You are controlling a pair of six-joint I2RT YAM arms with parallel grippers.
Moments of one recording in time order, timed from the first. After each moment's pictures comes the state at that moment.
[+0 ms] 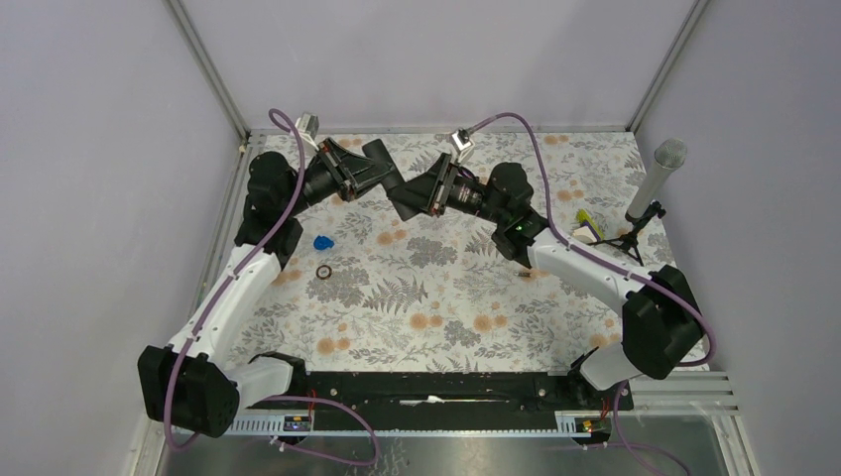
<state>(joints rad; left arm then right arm) -0.24 1.15 1.00 0.23 0.72 -1.28 0.69 1.50 1.08 0.57 -0.54 1.21</state>
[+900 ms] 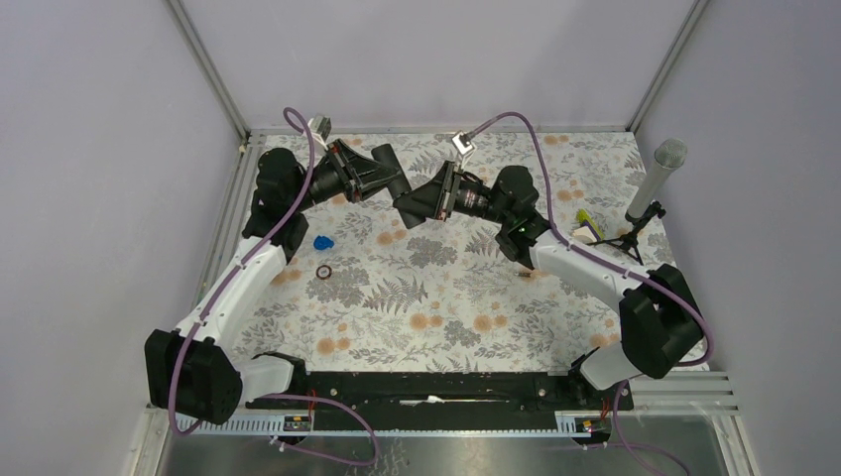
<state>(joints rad) -0.24 1.21 1.01 0.26 0.80 -1.33 0.66 1.50 1.01 0.68 -0.67 1.10</state>
